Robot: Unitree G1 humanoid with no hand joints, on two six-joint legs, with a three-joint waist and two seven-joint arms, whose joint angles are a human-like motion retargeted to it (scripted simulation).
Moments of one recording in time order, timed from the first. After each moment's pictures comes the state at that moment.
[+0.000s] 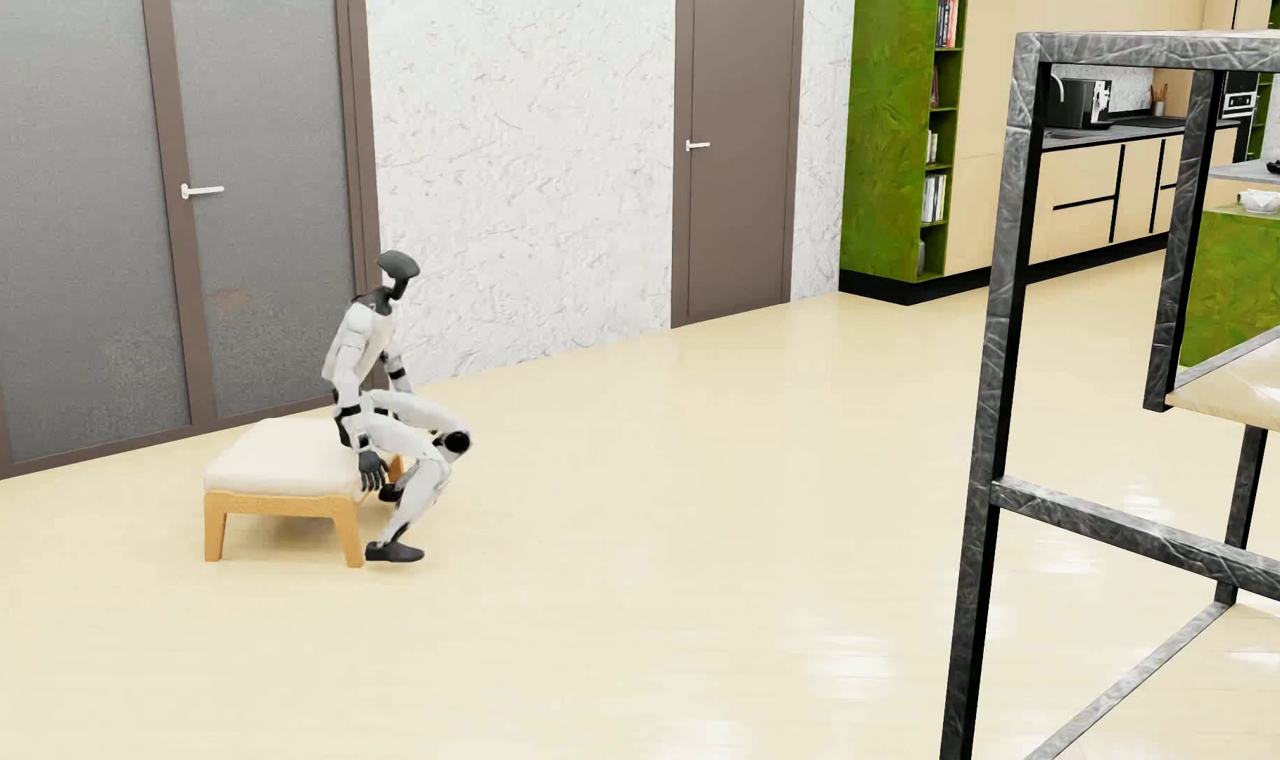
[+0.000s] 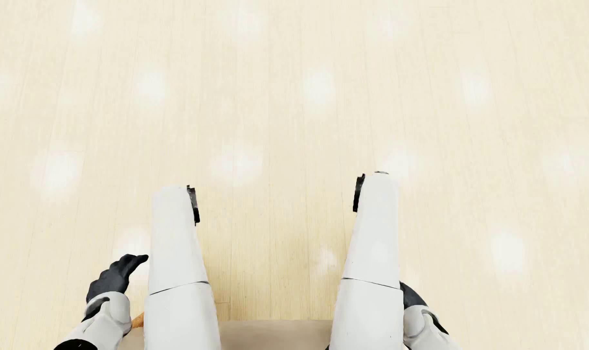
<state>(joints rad) -0.89 -0.98 -0.02 0.24 -0.26 -0.05 -0.18 0.21 0.78 2.00 1.84 -0.25 -0.23 -0.65 -0.72 0.47 -0.33 -0.11 0.26 -0.40 0.39 0.95 1.01 0.24 -0.25 0.13 -0.02 0.44 -0.18</state>
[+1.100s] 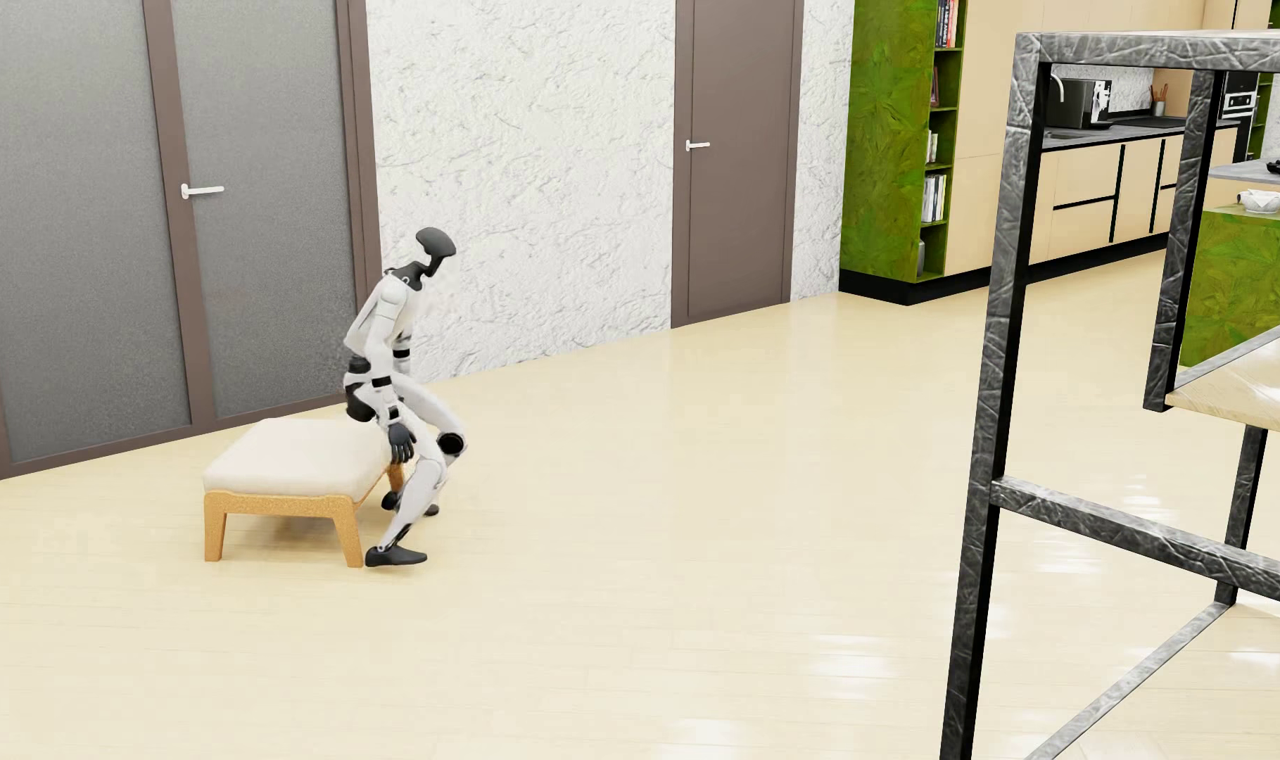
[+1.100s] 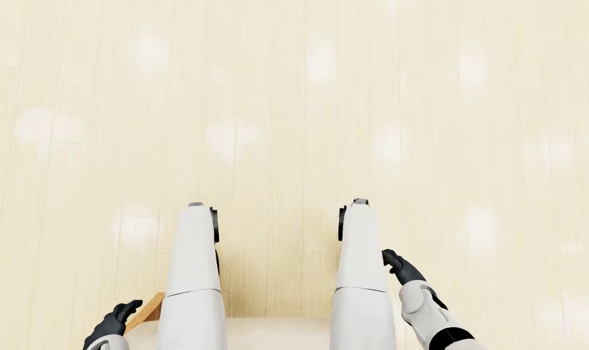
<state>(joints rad) -0.85 -0.85 -0.01 0.19 -0.16 -0.03 -0.14 0.14 0.65 1.57 1.41 -0.16 -0.32 -0.54 -0.66 0.38 -0.36 -0.05 0.14 -0.35 0.44 1.10 1.01 0.19 -0.21 0.14 -0.06 0.45 -0.19</state>
